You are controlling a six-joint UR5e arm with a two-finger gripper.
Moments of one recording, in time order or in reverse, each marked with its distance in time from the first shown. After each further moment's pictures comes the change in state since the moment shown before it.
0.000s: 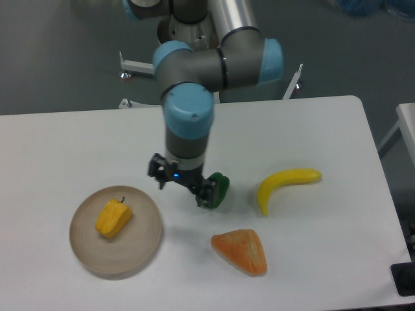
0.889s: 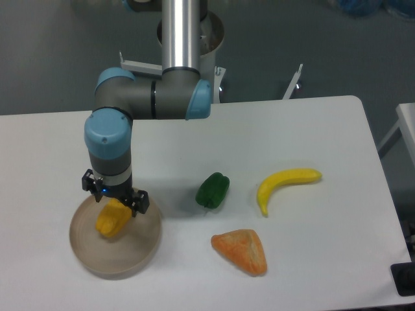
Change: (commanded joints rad) arm -0.135 -0.057 -0.081 0.132 0.014 -0.039
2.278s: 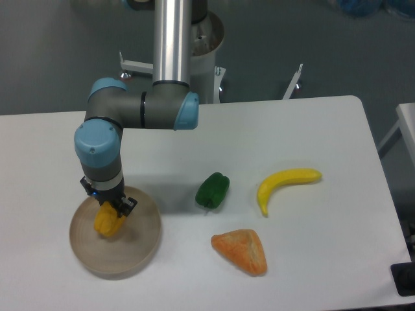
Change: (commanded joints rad) arm -0.018 -0.021 -0.012 0.005 0.017 0.104
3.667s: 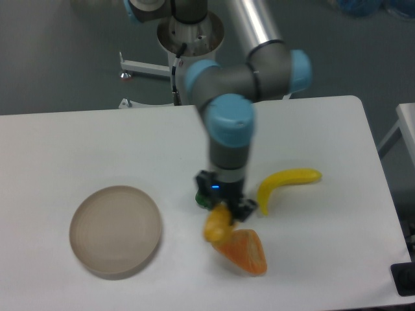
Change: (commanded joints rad) arm 0.458 0.017 0.213 -0.110 0.043 0.627
